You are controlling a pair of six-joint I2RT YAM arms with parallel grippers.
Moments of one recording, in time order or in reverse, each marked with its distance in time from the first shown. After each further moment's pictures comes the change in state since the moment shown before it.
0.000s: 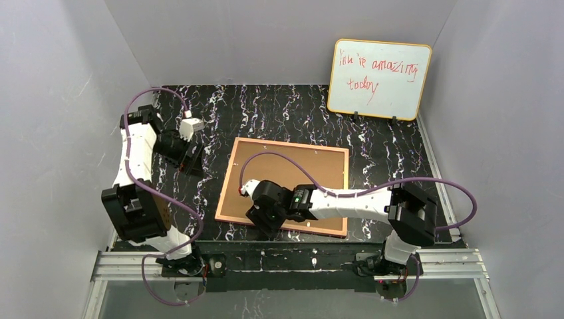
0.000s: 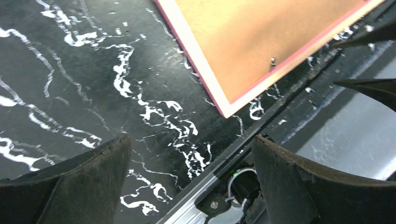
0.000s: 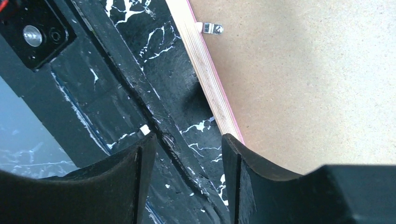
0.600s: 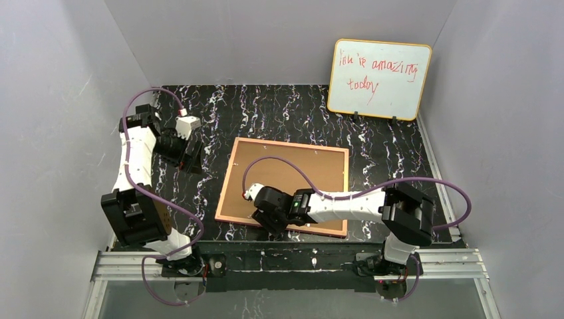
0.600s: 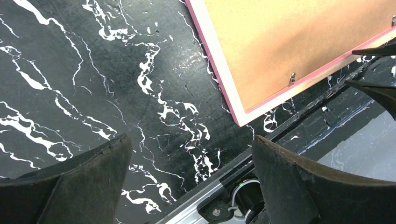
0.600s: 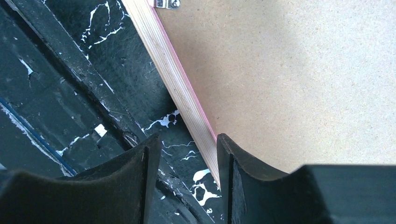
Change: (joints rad) left arm 0.007 -0.071 -0.047 0.139 -0.079 -0.130; right arm 0.027 0.018 -0.054 -0.005 0.135 -0.042
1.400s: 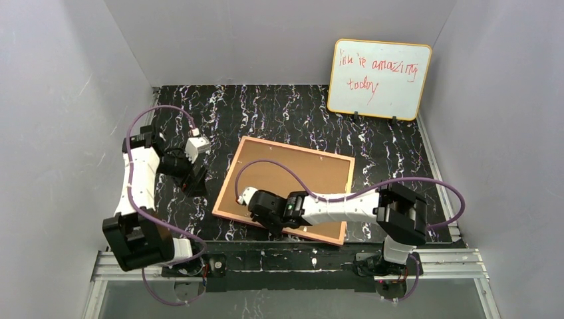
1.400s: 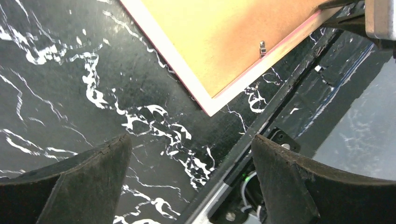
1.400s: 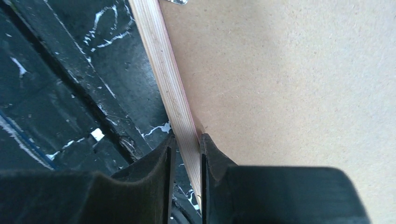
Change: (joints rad) left arm 0.000 -0.150 -0.222 -0.047 0.116 0.283; right arm 0.029 0.044 0.031 -0.006 0.060 -0.055
